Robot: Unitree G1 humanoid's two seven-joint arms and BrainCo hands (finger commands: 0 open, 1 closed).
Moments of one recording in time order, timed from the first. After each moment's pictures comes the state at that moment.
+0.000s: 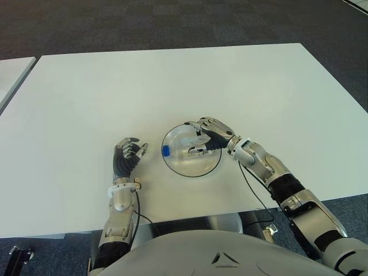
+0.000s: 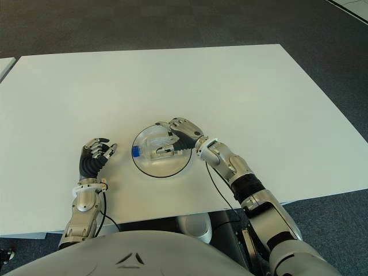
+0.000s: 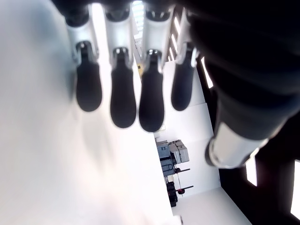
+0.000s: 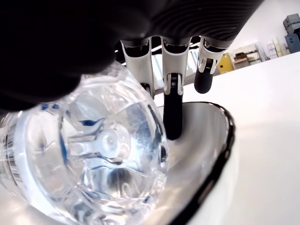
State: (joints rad) left arm 0.29 0.00 0.06 0.17 0.21 -0.32 0.26; right arm -0.36 -0.40 0.49 0.42 -0.76 -0.49 -0.02
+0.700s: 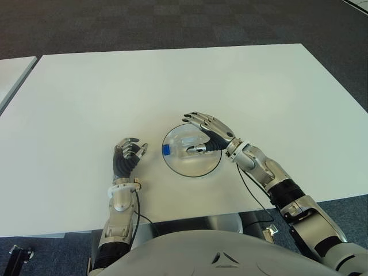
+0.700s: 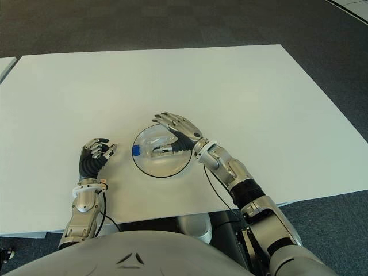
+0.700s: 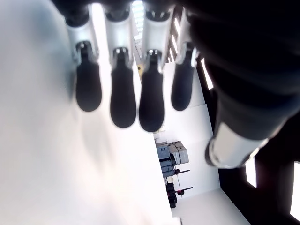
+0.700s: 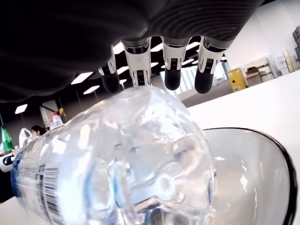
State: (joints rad) left arm 0.29 0.00 0.06 0.17 0.20 -0.32 0.26; right arm -0.29 -0.39 0.46 0.35 -0.73 -0.52 -0.13
